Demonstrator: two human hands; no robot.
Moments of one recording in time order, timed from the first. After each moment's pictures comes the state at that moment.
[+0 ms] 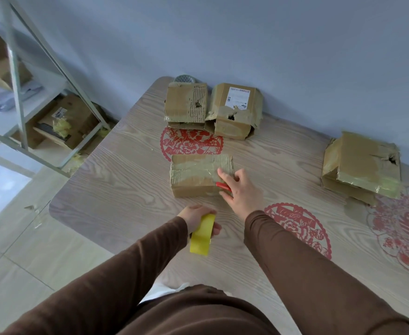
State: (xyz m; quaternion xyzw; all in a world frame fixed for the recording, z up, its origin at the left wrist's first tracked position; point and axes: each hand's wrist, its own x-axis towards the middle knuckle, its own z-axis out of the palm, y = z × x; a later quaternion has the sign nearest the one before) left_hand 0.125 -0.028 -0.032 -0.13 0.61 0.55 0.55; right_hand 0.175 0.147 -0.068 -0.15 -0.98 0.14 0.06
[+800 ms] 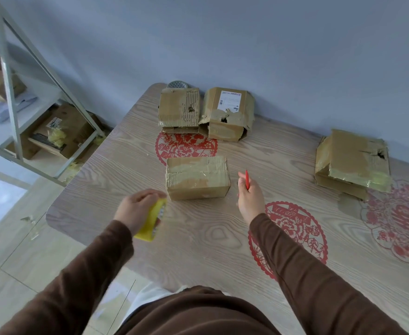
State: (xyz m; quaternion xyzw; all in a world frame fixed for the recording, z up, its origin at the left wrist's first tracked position) left_hand 0.075 -0.115 0.026 -0.01 0.81 0.50 0.30; right_hand 0.186 0.141 -0.047 -0.40 -0.75 0.53 0.10
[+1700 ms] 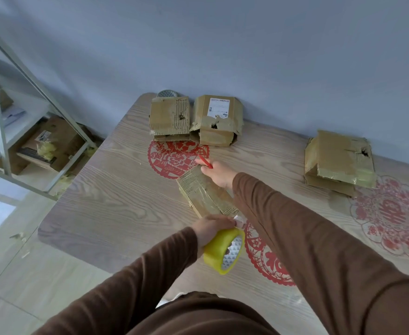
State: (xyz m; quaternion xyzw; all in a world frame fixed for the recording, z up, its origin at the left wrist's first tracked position) left_hand 0.160 -0.003 0.032 -0.03 0.60 0.52 0.60; right_hand 0.095 0.164 -0.005 -0.19 -0.85 0.46 -0.16
